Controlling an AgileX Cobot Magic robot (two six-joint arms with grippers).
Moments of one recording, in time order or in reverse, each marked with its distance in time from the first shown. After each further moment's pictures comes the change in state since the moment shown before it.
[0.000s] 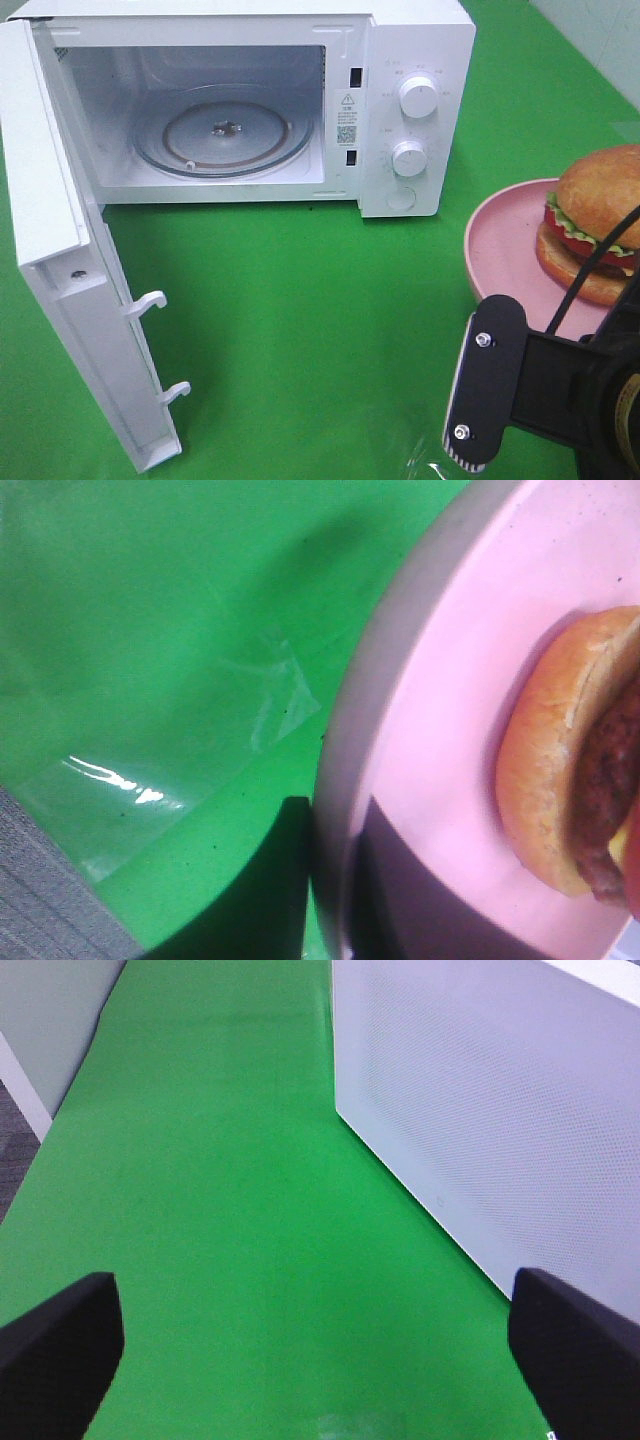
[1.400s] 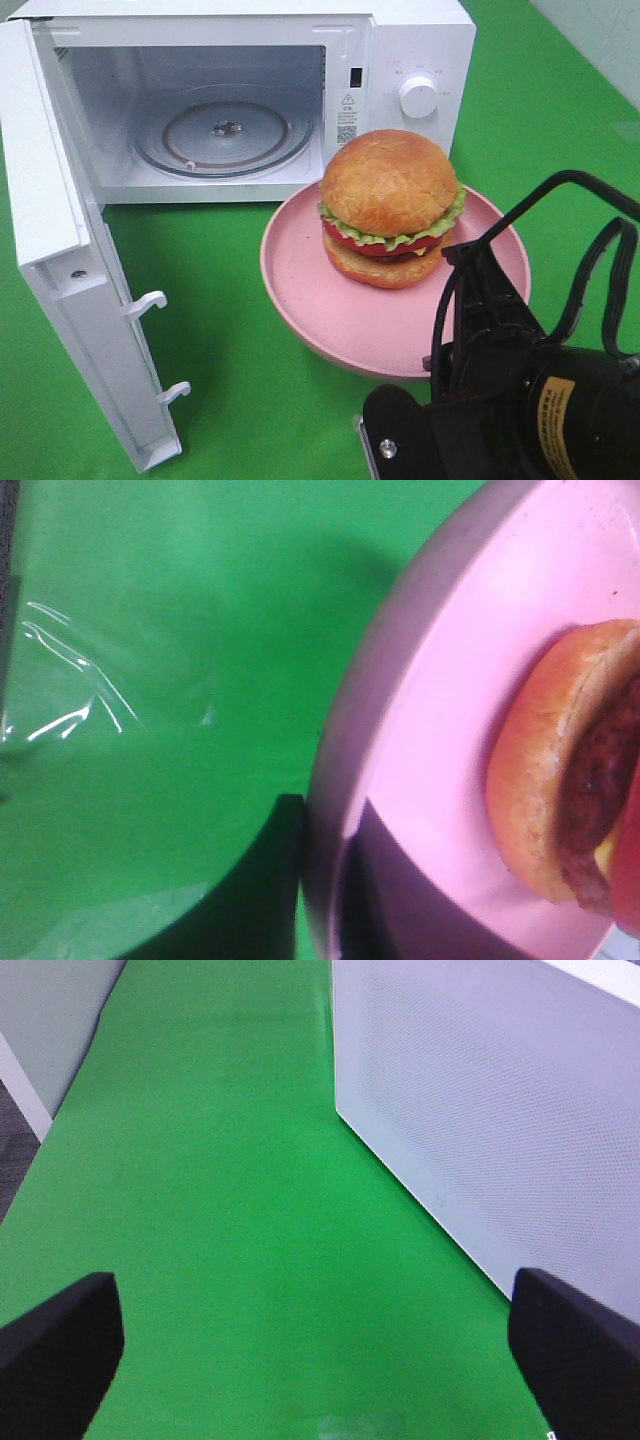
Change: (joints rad) left arm 0.000 0.000 0.000 0.000 0.000 0.000; right arm -0.009 0.000 0.003 -0.235 -0.399 -0.375
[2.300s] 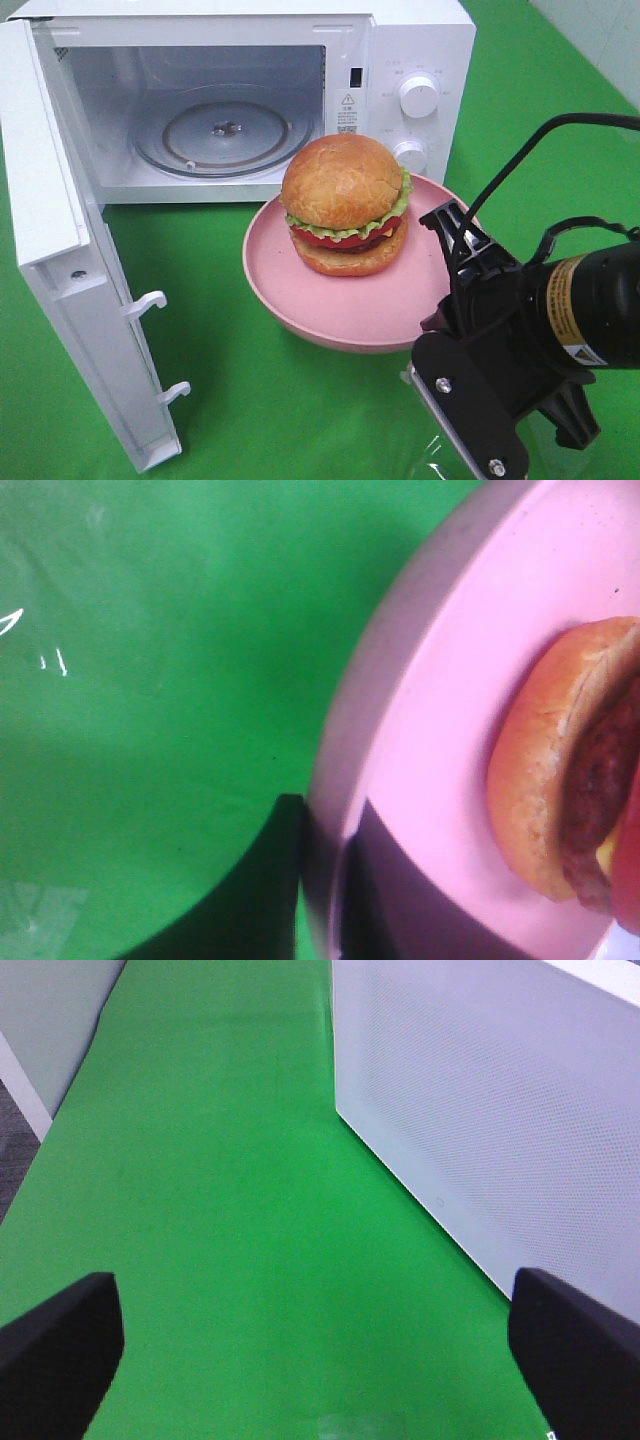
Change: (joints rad) left arm 0.000 0.000 0.000 0.000 0.000 0.000; right arm -0.482 0.003 0.000 0.296 -0.424 -0.918
